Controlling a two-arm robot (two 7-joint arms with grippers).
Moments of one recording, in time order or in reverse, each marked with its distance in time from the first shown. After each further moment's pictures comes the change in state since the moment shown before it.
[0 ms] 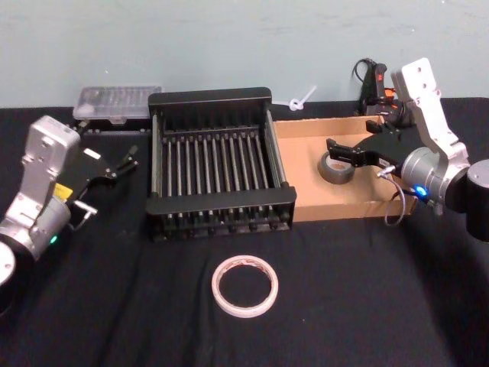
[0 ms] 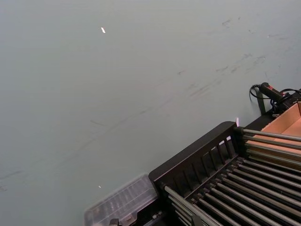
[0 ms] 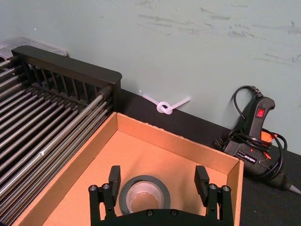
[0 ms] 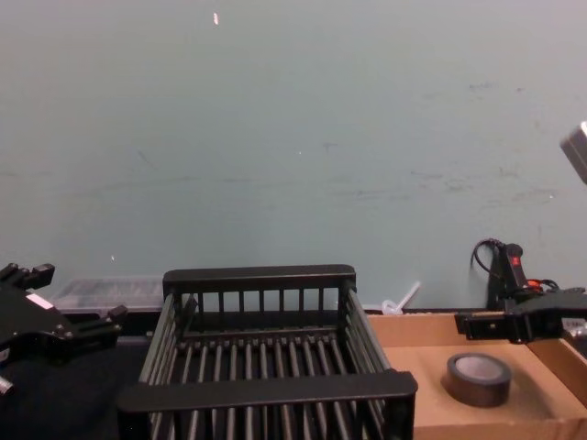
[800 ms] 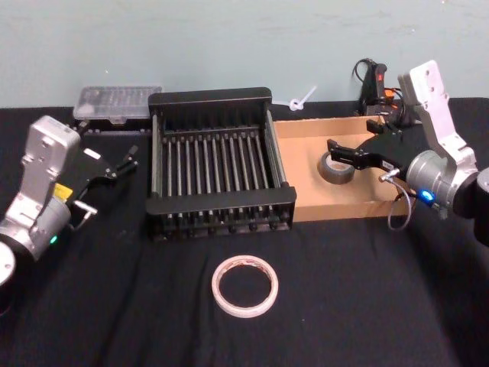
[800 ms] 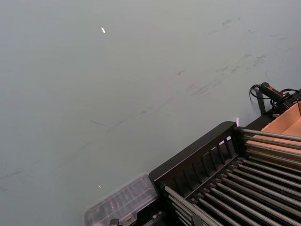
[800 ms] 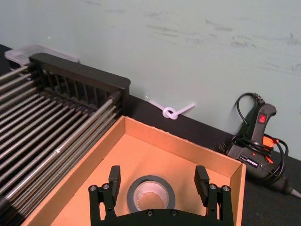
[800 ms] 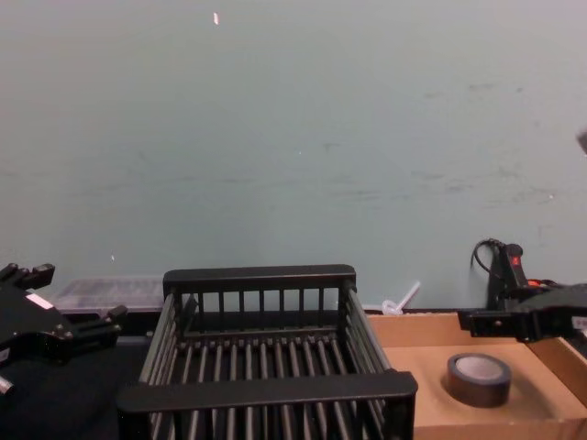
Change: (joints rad) left arm 0.000 0.000 0.000 0.000 0.000 0.000 0.000; right arm -0.042 0.018 0.020 -0.053 0.007 -0.028 0.031
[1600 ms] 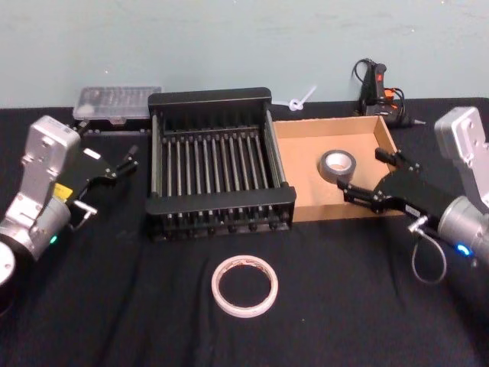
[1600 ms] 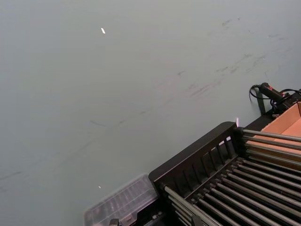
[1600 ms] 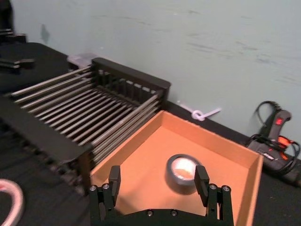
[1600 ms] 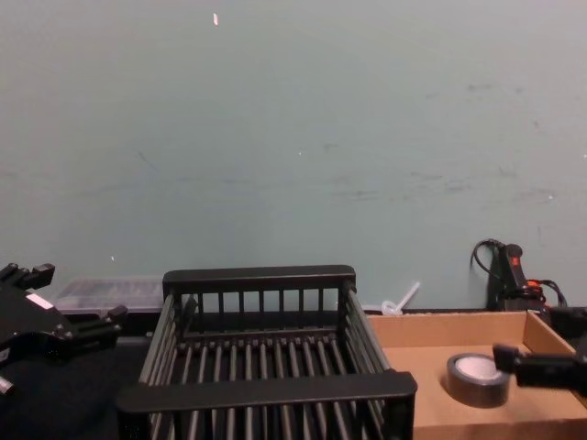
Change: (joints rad) left arm 0.000 0.000 0.000 0.000 0.000 0.000 0.000; right arm -0.275 0.149 0.048 -0.285 0.068 -0.134 0.077
